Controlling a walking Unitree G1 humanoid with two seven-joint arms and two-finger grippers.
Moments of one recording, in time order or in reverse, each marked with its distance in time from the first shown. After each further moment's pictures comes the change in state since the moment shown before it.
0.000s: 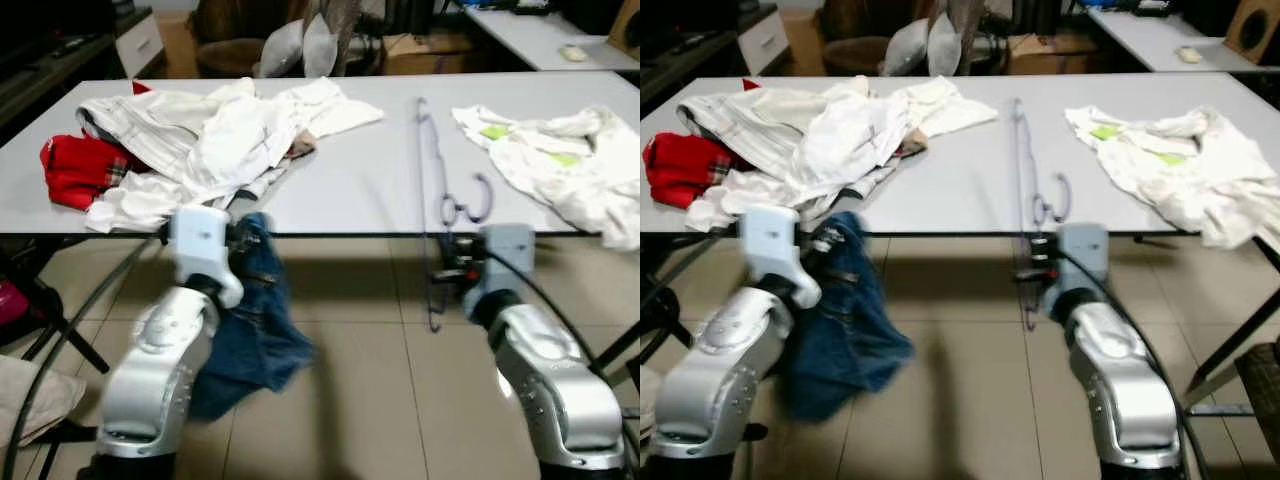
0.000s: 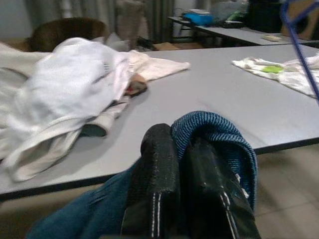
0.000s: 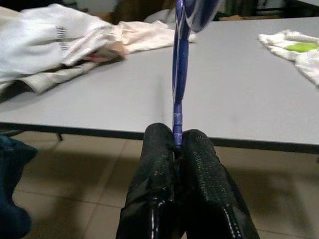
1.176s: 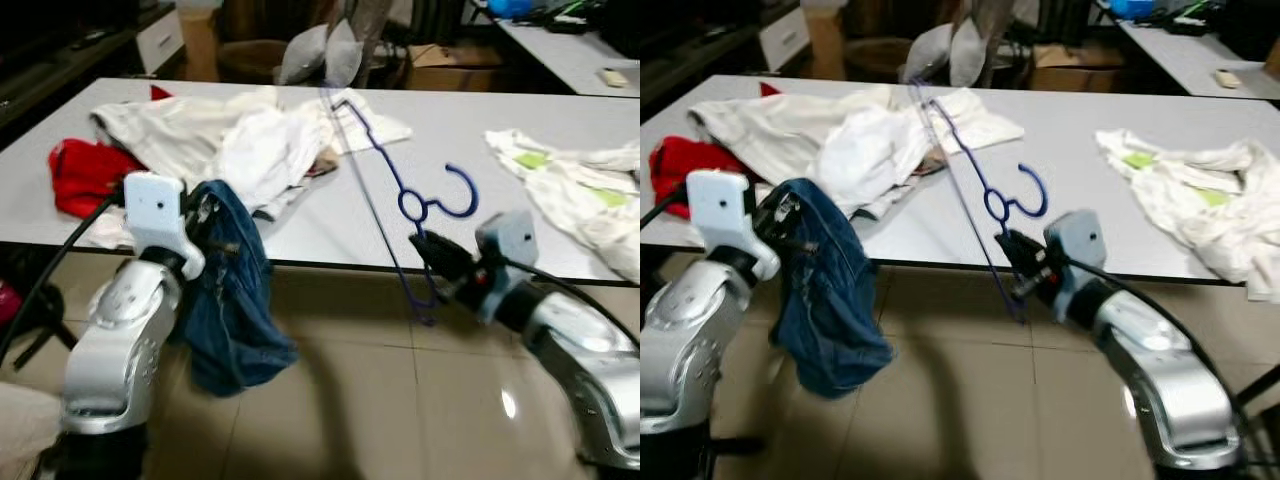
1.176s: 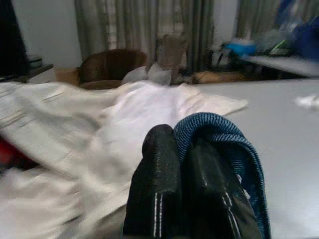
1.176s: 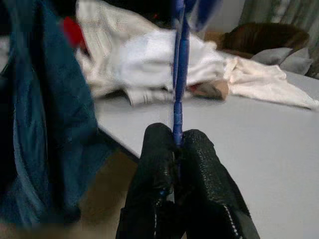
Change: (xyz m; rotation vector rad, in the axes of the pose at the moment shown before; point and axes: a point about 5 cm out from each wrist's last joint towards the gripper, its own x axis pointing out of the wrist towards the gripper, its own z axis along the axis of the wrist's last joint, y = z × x) left arm 0.005 0.033 0.034 0.048 -0.107 0.084; right arm -0.019 -0.008 0.027 -0.209 -0.031 0.457
